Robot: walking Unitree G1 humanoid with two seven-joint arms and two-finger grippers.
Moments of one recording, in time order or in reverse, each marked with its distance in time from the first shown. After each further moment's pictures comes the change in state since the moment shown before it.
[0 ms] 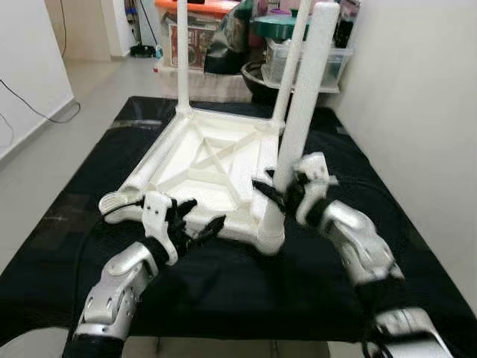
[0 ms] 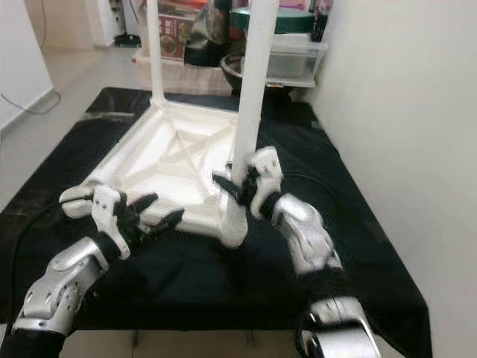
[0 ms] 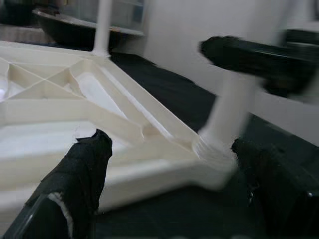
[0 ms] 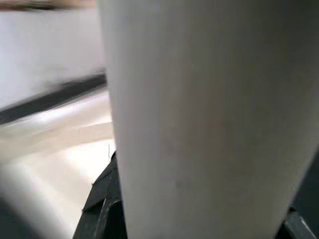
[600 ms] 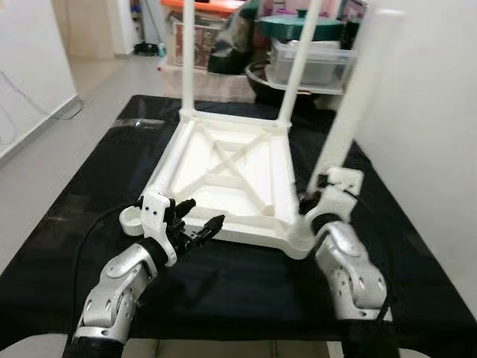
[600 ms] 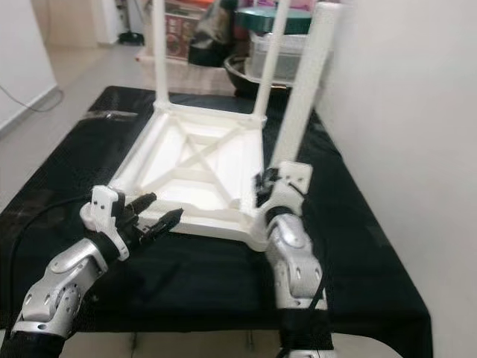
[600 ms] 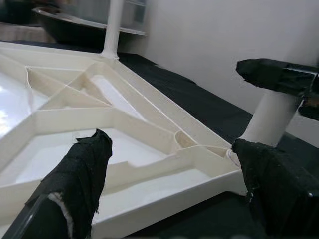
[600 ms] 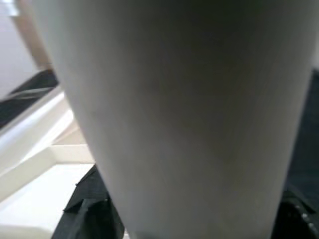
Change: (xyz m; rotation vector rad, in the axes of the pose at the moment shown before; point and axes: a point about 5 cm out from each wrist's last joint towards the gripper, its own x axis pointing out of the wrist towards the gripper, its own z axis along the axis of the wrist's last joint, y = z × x) left arm -0.004 0.004 0.000 0.002 0.002 0.013; right arm -0.046 0.036 -0.012 0.189 -0.022 -0.165
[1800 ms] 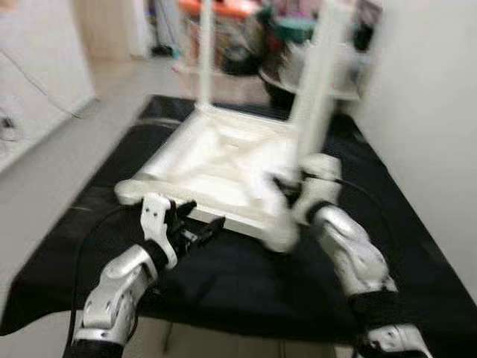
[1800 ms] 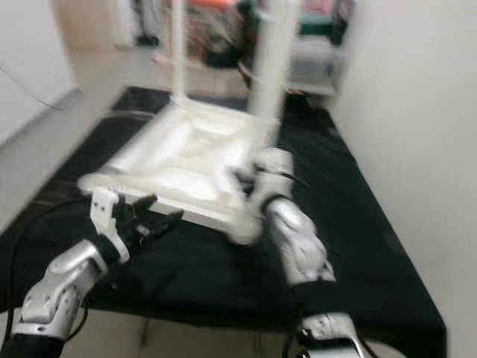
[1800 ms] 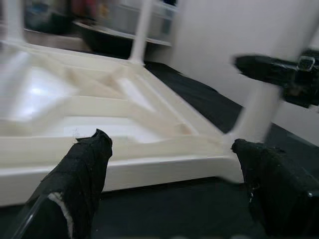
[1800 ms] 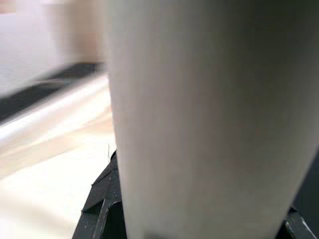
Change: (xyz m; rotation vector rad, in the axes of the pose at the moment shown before) left arm -0.002 0.000 -0.003 -0.013 0.002 0.006; right arm 0.016 -0.054 0.002 -0.145 0.012 -0.155
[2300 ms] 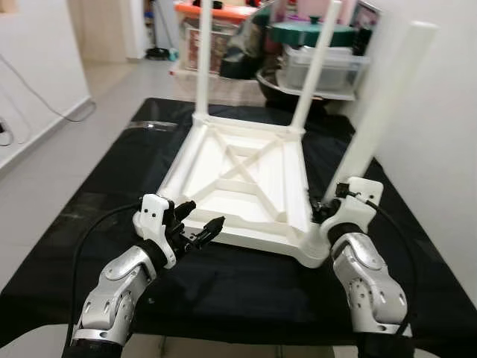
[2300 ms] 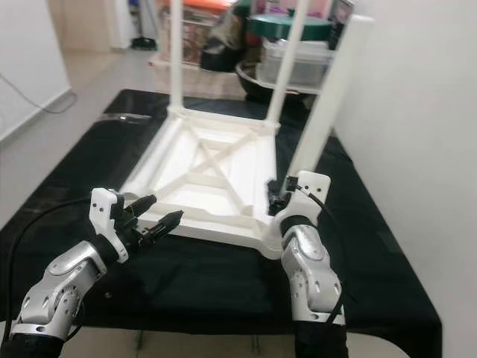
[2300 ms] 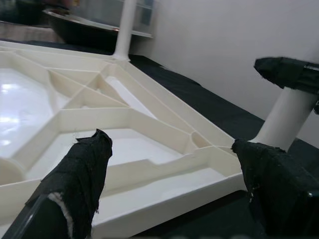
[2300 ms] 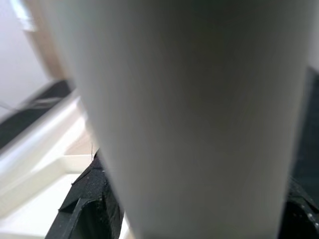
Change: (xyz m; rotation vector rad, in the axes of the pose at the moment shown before) left arm 0.001 -0.001 0.001 0.000 -0.002 -0.016; right arm -0.034 0.024 0.007 0.185 -0.058 0.182
